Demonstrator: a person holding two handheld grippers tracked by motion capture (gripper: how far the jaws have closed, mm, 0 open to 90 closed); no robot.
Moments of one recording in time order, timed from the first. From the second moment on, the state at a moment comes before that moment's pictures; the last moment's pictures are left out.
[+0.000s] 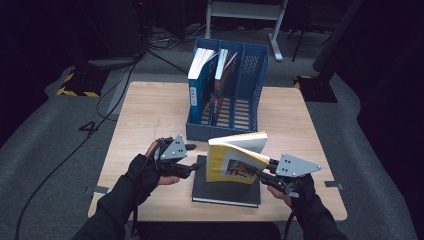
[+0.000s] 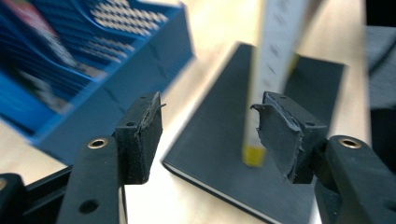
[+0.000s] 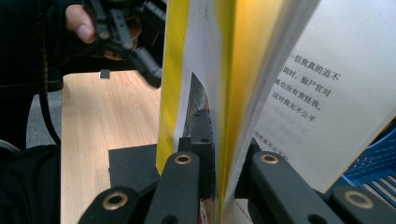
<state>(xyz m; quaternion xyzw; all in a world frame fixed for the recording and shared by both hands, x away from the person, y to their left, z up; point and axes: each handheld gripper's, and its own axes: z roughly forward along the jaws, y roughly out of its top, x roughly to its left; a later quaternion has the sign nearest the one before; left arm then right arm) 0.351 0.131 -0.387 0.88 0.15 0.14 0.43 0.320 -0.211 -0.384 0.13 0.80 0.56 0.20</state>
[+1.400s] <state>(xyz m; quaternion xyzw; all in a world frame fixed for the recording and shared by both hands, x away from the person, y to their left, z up) 0.359 0.064 -0.349 0.84 0.09 0.09 0.53 0.315 -0.238 -0.389 0.16 0.80 0.54 0.22</state>
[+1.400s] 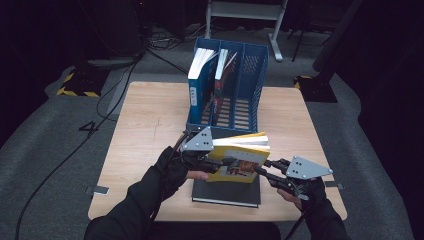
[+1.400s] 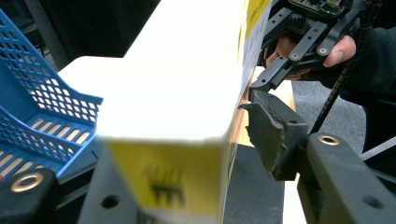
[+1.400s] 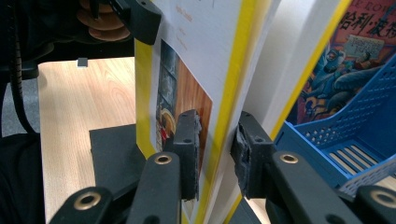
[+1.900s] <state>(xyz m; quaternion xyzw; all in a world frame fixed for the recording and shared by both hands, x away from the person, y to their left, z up) 0.365 0.056 -0.337 0.83 0.09 0.08 0.54 0.317 -0.245 -0.399 0.18 0.80 0.52 0.23</state>
